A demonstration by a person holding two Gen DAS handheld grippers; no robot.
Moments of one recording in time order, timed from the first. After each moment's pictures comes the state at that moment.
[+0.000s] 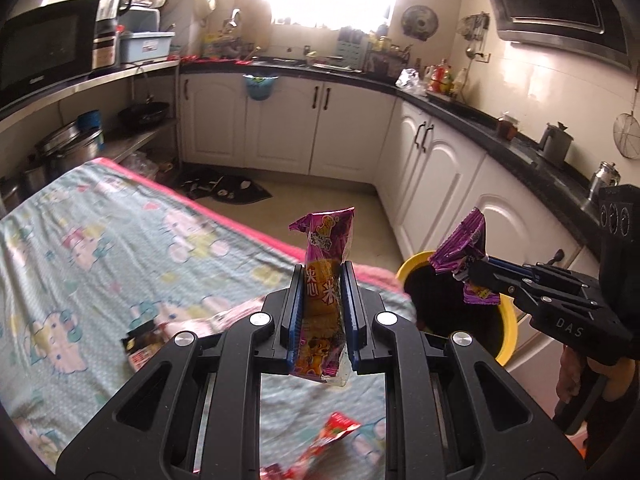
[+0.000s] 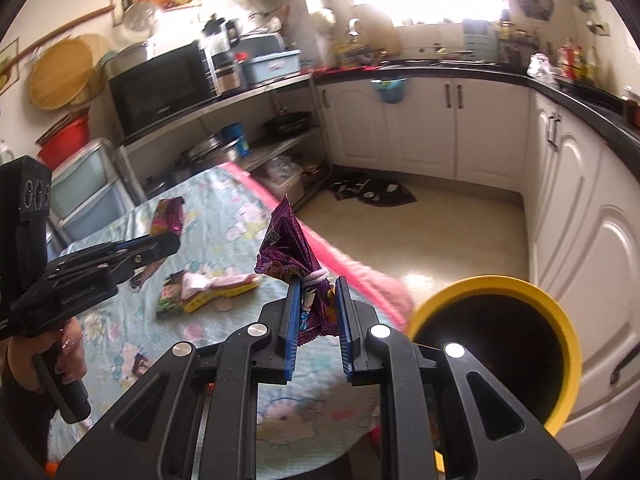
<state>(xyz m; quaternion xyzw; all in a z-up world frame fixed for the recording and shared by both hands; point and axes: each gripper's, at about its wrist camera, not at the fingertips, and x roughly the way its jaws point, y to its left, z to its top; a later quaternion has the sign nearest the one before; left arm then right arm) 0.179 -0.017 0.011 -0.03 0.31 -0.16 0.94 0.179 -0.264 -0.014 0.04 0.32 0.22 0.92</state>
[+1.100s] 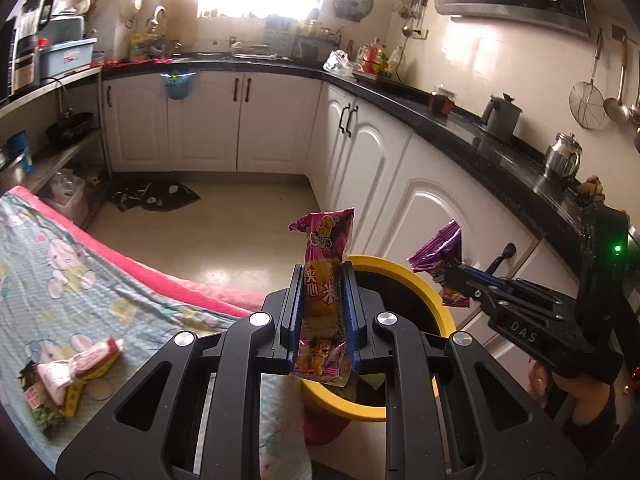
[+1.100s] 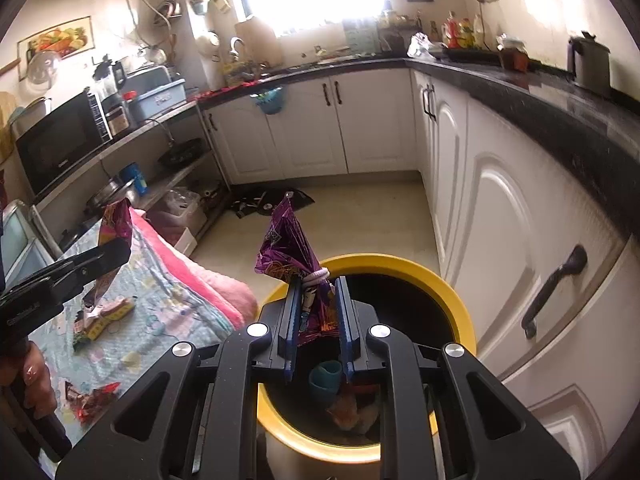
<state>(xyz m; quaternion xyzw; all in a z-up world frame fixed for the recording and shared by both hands) 0.208 -0.150 0.002 -0.01 0.32 -0.26 0.91 0.170 -0.391 -0.048 0.10 0.32 0.04 0.94</state>
